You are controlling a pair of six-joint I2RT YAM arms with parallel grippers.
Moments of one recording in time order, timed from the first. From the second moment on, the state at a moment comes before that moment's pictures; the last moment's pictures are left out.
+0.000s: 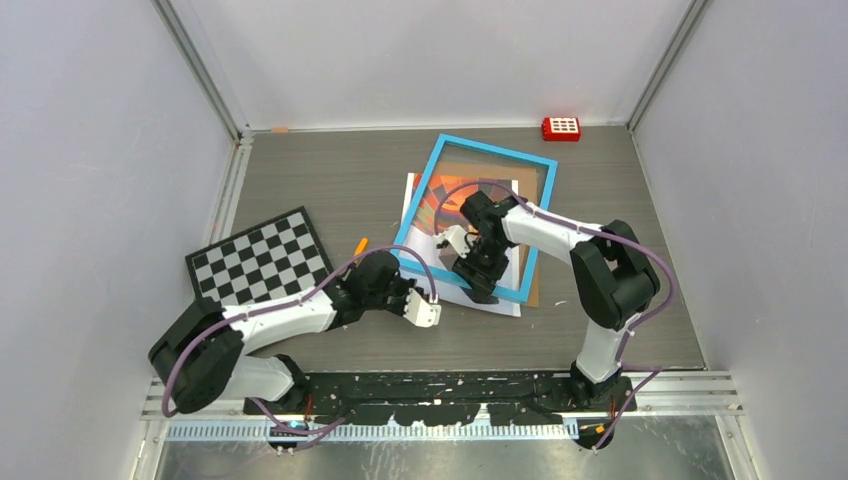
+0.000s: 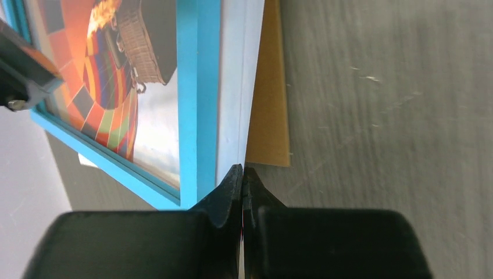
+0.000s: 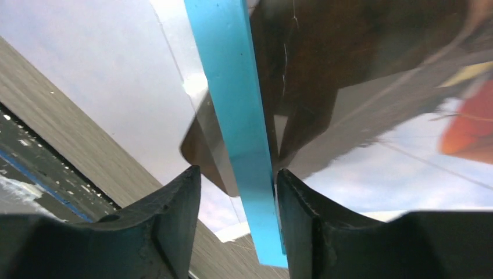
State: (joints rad) left arm -0.84 1.31 0.57 0.01 0.17 1.10; right arm 0.59 1.81 1.20 -0.89 -0.26 -0.47
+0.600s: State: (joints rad) left arm -0.84 1.17 0.71 -0.37 0.31 1.04; right arm 0.53 1.81 1.28 -0.97 -0.40 -0.41
